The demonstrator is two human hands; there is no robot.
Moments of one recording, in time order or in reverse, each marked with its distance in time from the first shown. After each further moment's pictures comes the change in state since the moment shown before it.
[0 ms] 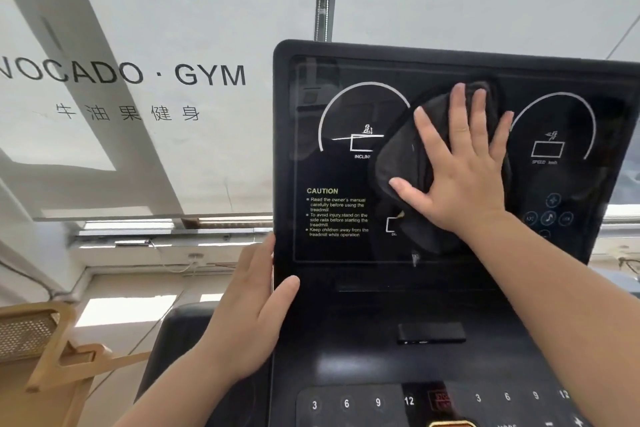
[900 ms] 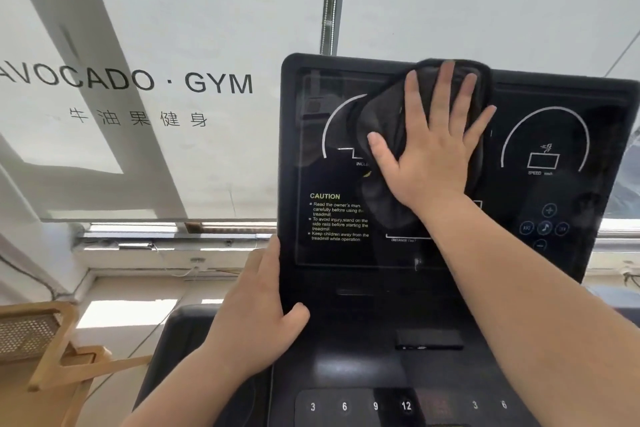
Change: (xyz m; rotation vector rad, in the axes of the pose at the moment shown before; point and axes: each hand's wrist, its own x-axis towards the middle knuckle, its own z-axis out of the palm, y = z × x) left_hand 0.000 0.005 0.006 0.245 0.029 -0.042; right_hand 0.045 -0.045 -0.008 0.102 0.029 0.249
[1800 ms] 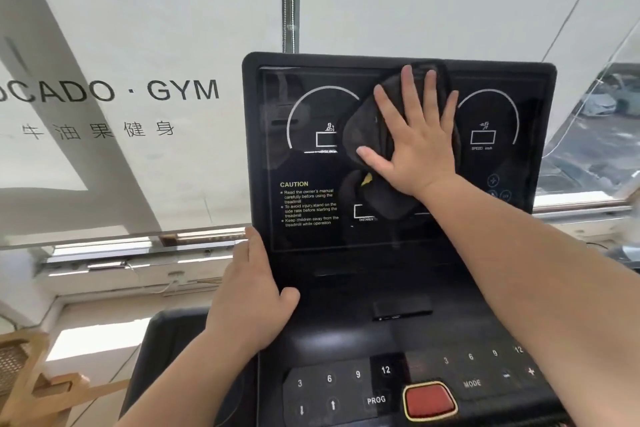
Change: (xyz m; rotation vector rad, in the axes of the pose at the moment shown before) left_hand -0.001 0.026 0.005 0.165 -0.048 -0.095; right_hand -0.012 0.058 -0.004 -0.102 -0.047 -0.196
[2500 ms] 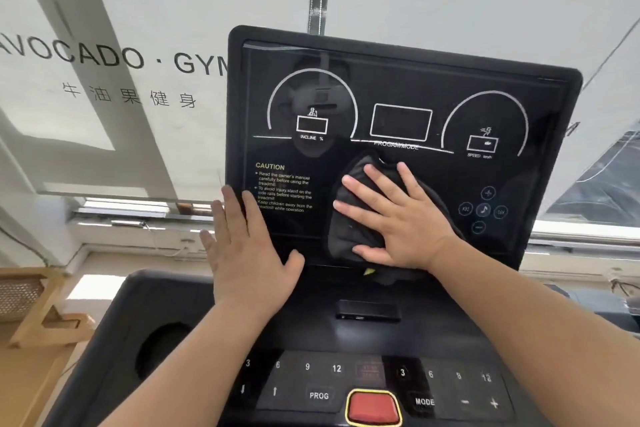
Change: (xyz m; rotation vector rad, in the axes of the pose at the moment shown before) left_hand 0.009 0.065 0.047 0.174 0.282 -0.203; right_hand -0.092 0.040 0.037 -0.021 -0.025 -0.714
